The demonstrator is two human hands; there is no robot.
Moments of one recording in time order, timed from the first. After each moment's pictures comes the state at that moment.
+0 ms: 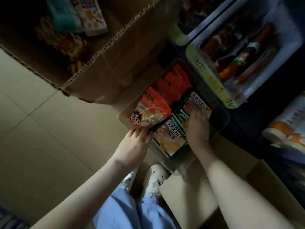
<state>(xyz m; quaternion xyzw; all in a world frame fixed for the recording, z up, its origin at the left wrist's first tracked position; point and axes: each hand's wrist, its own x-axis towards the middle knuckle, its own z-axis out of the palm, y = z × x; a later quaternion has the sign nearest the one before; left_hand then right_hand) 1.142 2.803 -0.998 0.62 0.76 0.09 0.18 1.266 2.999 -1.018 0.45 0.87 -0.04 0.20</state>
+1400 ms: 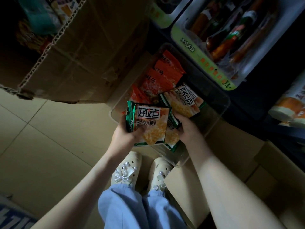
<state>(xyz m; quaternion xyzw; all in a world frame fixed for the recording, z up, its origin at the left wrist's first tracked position) 1.136 2.820 -0.988 0.00 0.71 0.46 0.53 1.269 2.975 -1.027 0.73 0.15 -0.67 -0.01</state>
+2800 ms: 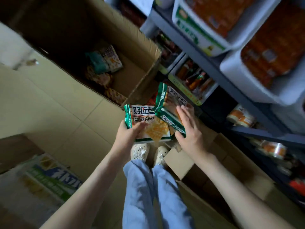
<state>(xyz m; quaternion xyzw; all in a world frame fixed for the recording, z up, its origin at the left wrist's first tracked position) 1.084 2.798 -0.687 -0.12 0.68 0.52 0.50 1.243 2.924 -0.675 0.34 0.88 -0.32 -0.06</state>
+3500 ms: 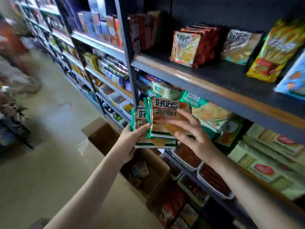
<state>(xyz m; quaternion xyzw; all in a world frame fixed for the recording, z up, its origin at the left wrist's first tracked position) 1.023 2.829 -0.137 0.13 0.61 0.68 0.38 1.171 2.982 -0.143 0.08 0.86 -0.43 -0.25</state>
